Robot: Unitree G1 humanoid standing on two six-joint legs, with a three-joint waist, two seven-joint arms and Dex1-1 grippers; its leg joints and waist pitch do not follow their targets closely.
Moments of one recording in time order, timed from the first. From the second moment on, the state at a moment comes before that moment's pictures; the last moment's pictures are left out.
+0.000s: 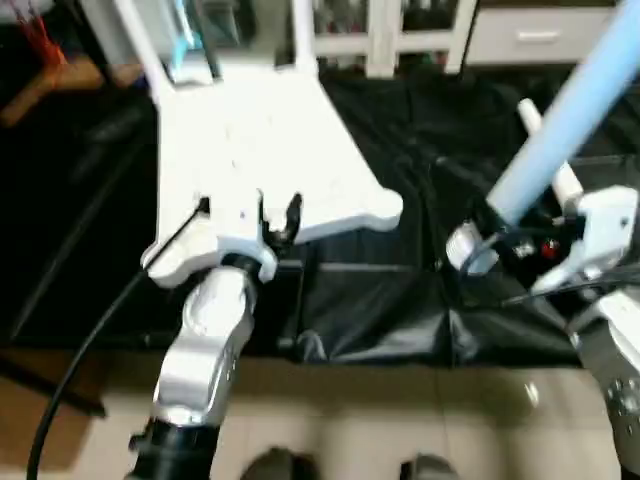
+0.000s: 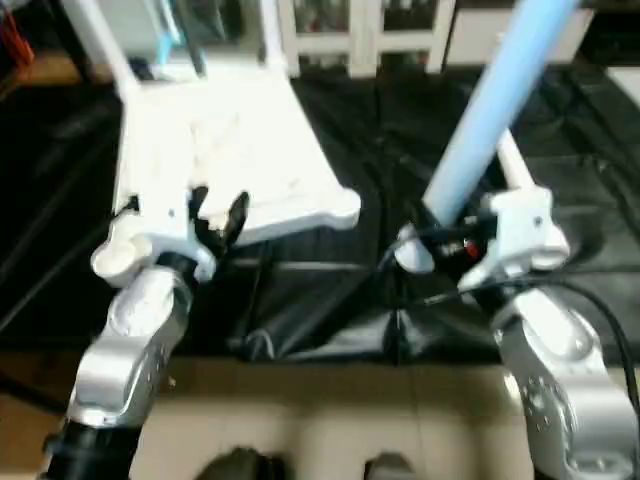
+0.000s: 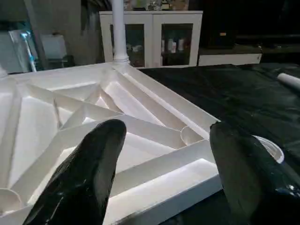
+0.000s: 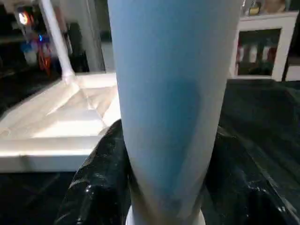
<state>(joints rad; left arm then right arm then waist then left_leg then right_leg) -0.29 0.02 -0.07 -0.09 -0.10 0.25 -0.04 -0.10 -0.35 -0.22 -0.47 0.42 0.54 0.34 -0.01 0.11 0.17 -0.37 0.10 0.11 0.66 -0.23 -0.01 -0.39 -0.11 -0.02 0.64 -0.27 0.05</state>
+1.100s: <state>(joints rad) -0.33 -0.02 -0.06 -0.09 -0.10 0.30 -0.04 -0.11 -0.40 -0.19 -0.43 0.38 0.52 0.34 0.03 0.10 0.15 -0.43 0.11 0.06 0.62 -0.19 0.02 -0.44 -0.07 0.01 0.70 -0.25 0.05</state>
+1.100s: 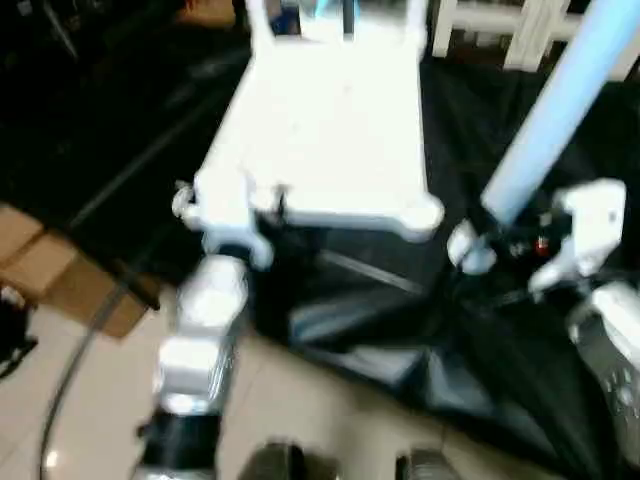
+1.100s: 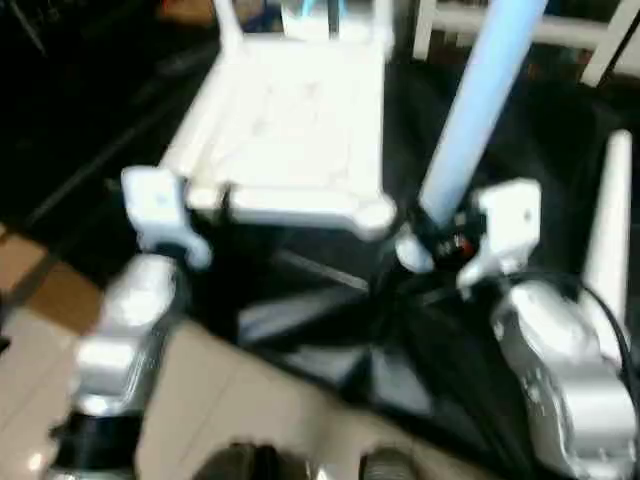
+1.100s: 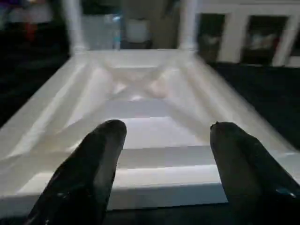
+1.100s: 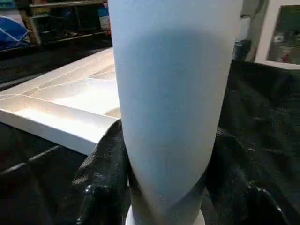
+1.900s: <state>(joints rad) -0.31 0.00 -0.03 -0.12 -0.12 0.30 -0.07 -0.13 -0.42 -0.15 -0.46 0.39 0.52 0.38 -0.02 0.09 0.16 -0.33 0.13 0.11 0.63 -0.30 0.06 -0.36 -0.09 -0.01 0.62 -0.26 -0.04</state>
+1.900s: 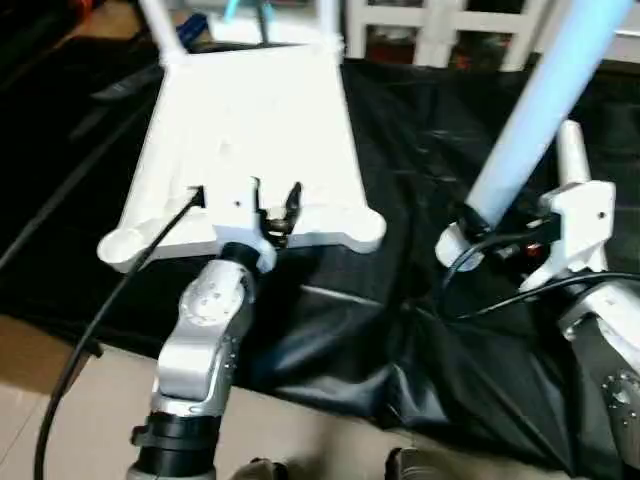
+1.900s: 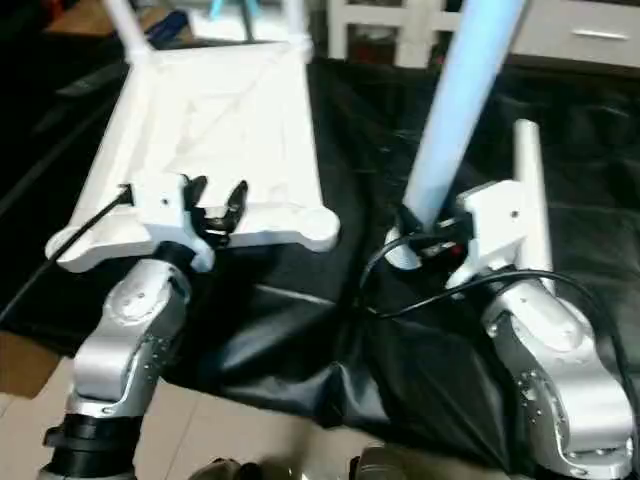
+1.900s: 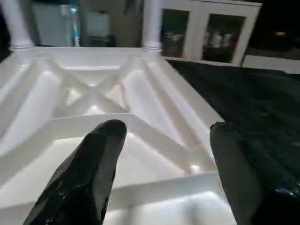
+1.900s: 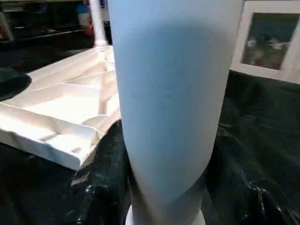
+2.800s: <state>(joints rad) -0.28 0.02 -0.04 -0.13 -0.15 0.31 -0.13 -0.08 -0.39 -0.14 -0.52 0.42 0.52 0.37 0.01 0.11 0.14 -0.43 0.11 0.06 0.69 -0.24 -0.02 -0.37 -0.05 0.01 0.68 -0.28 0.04</state>
